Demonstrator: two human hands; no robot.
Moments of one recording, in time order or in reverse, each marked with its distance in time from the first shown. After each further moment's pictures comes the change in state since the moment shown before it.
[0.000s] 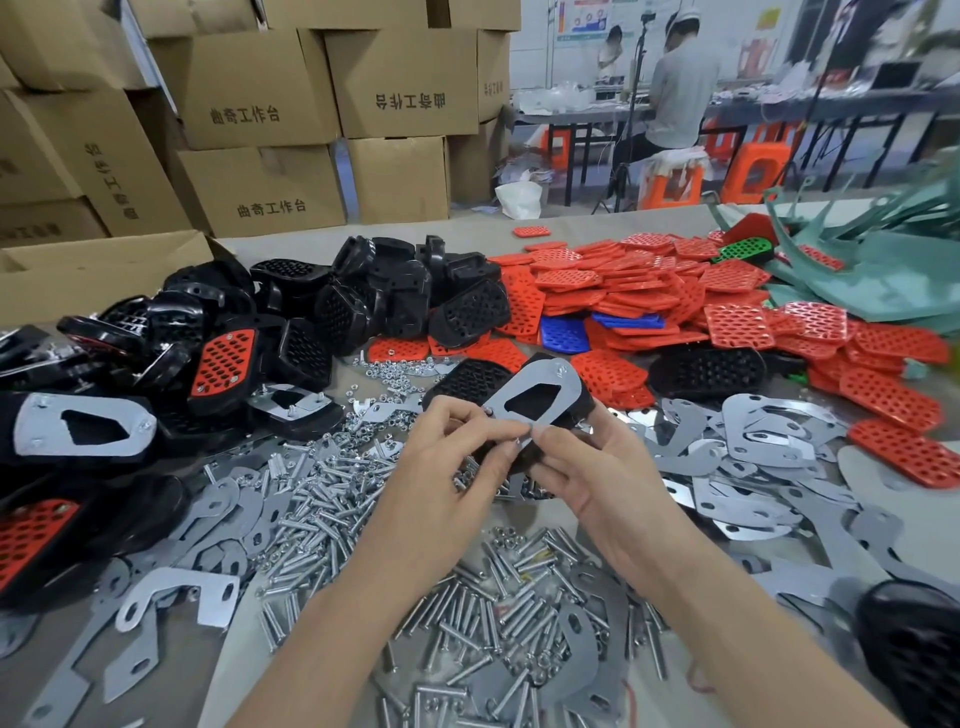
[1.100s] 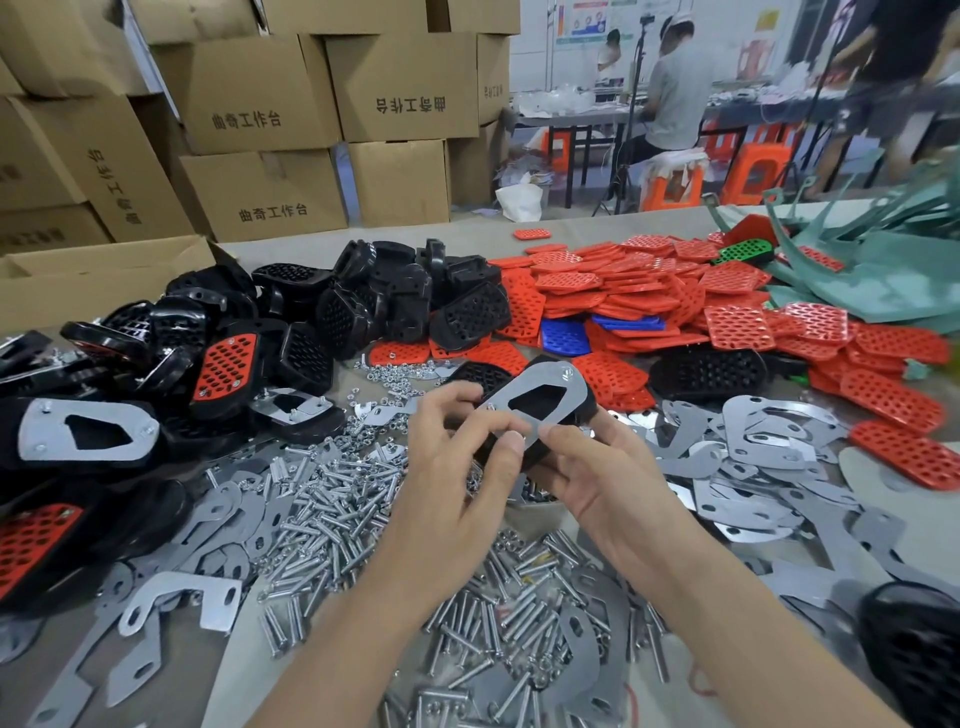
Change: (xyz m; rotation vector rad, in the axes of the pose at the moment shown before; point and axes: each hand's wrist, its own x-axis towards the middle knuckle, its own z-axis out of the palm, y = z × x) left_hand -0.003 0.014 0.007 -0.034 0.047 -0.034; right_hand -0.002 -0.007 0.005 0.157 -0.047 0.003
